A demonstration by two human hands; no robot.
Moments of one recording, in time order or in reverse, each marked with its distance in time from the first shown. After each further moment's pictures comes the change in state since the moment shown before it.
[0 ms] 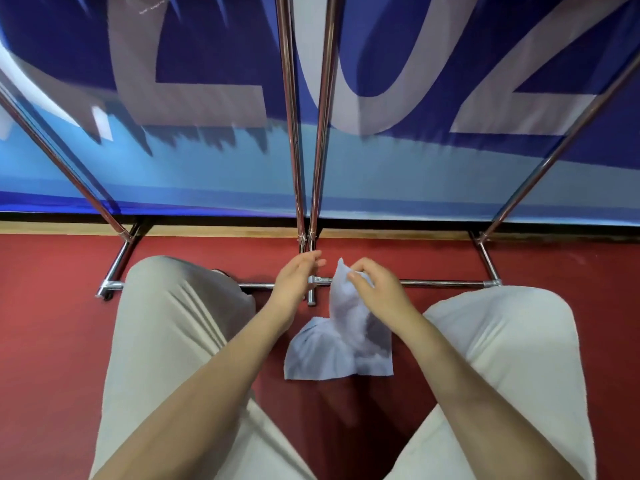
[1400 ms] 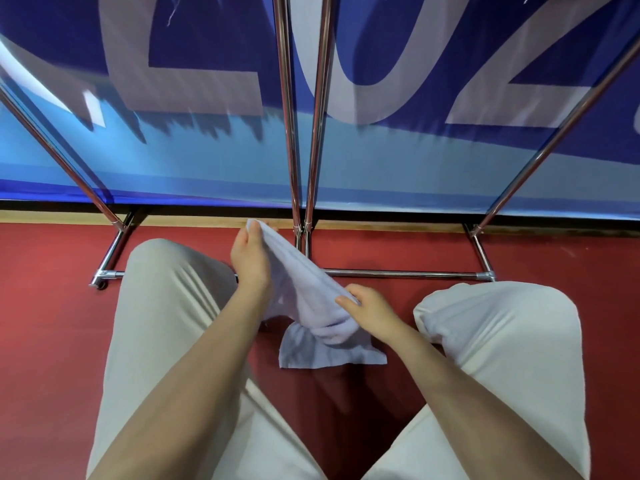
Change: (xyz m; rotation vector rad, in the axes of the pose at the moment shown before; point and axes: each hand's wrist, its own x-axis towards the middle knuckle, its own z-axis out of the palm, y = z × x) left_hand 0.005 0.016 -0.027 -0.311 0.478 0.164; right_hand -0.015 0.059 0.025 -0.141 -0.187 0.093
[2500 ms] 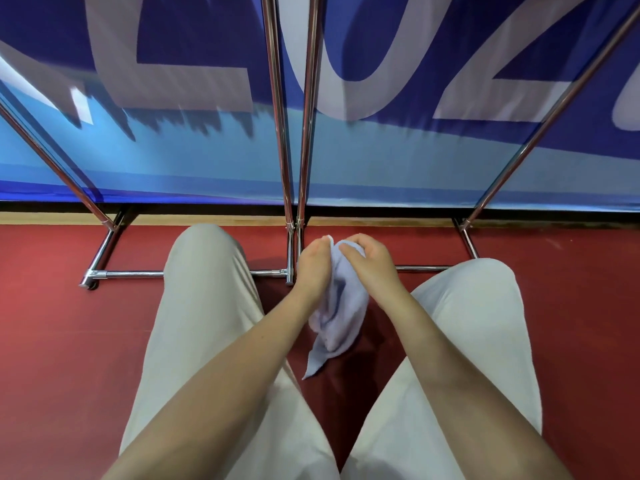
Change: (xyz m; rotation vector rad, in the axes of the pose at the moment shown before) left_hand -0.064 -0.028 0.051 0.219 -0.452 -0.164; right_hand -0.004 -0.067 -0.041 0.347 0.310 -0.021
